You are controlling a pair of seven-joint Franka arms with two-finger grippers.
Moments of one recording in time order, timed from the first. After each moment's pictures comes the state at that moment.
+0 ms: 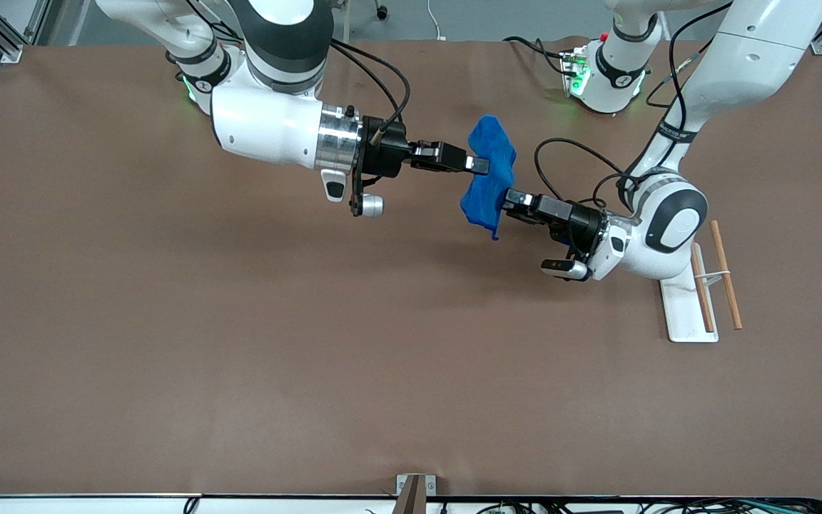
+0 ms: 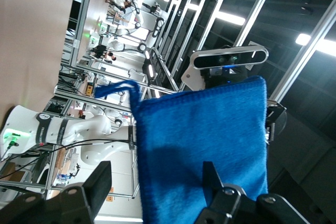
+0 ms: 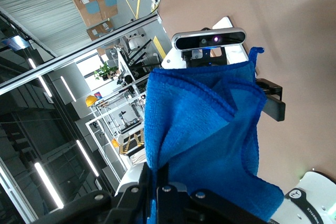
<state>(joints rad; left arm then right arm) 0.08 0.48 -0.28 -1.98 -1.62 1.39 0.54 0.20 0.35 0.64 -1.61 1.31 2.52 0.31</state>
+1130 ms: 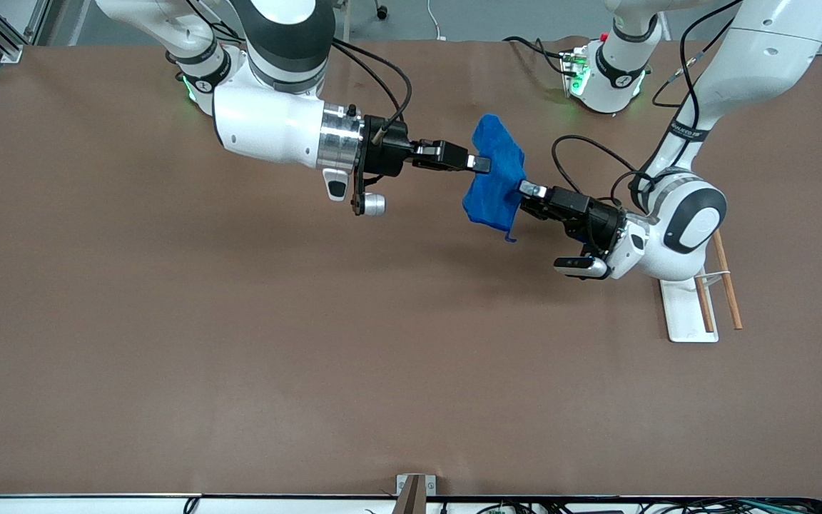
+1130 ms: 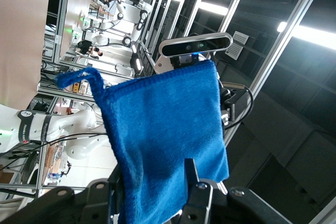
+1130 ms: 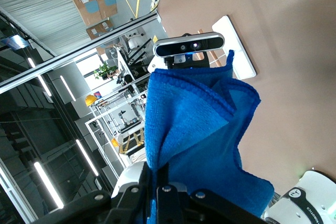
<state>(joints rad) 0.13 0.46 -0.28 -1.97 -1.62 1.30 0.54 0.20 0.35 0.64 -1.61 1.31 2.52 0.31</state>
